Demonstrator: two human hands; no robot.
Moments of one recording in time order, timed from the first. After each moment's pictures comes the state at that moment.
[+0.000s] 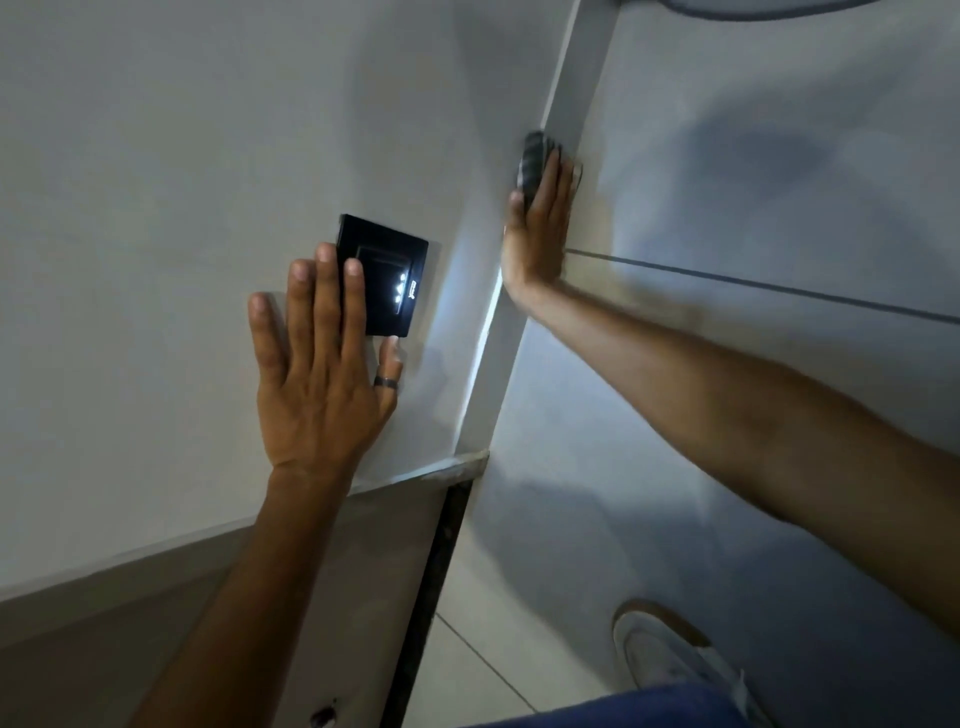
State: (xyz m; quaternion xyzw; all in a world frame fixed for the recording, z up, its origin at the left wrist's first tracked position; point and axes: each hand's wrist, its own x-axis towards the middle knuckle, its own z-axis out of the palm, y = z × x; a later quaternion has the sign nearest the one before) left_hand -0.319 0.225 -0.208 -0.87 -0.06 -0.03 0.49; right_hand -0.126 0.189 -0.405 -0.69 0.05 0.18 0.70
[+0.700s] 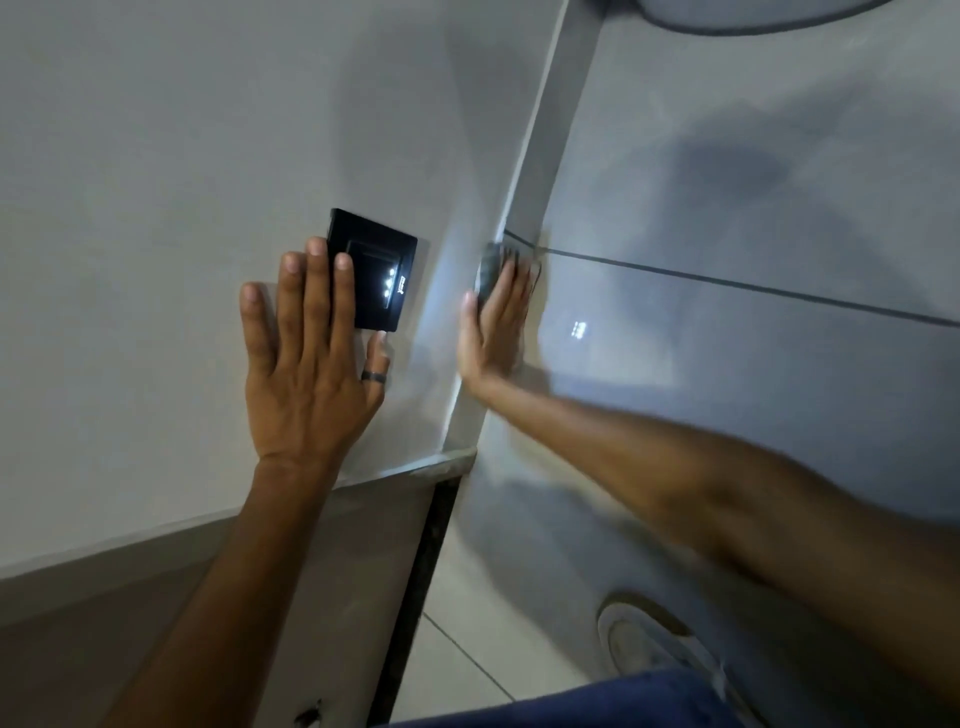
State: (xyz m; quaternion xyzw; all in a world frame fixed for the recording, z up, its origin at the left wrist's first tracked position) left_hand -0.320 0.228 -0.208 -0.88 -0.05 -0.04 0.47; right_hand -0.240 0.181 -0.391 -0.69 0.05 0.25 0.68
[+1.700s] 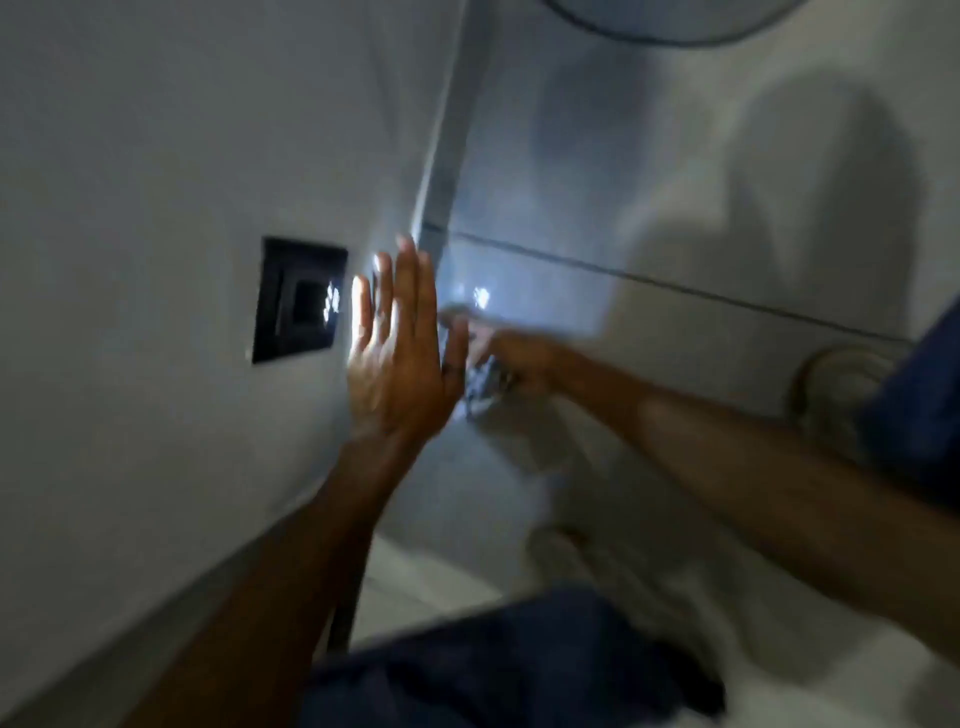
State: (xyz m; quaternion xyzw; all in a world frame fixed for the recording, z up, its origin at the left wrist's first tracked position) left_hand -0.270 0.158 -0.268 -0.99 -0.10 0.02 0.00; right_hand -0.198 0.044 -0.365 -0.49 -0.03 0.65 0.58
